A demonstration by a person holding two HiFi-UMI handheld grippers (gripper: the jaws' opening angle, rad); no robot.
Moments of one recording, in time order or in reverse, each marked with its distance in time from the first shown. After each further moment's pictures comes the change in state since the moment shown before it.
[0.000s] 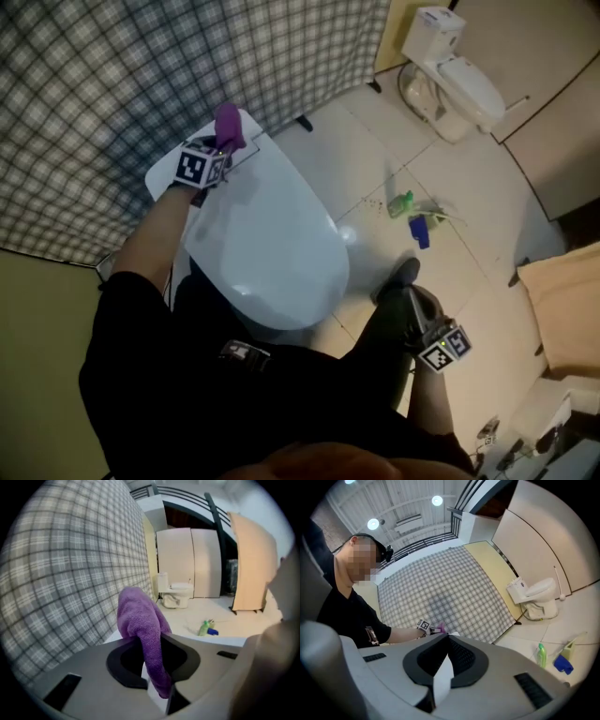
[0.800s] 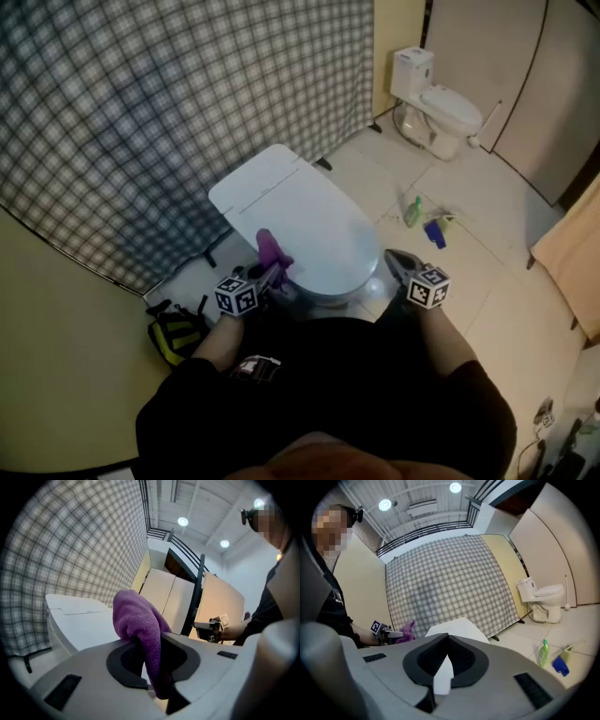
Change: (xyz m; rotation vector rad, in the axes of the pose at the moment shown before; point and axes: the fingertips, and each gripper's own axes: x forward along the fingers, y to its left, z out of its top) left arm -0.260 -0.203 -0.202 -0.348 -0.400 -0.399; right arm 0.041 0.079 -0.097 -0.181 0.120 -0.008
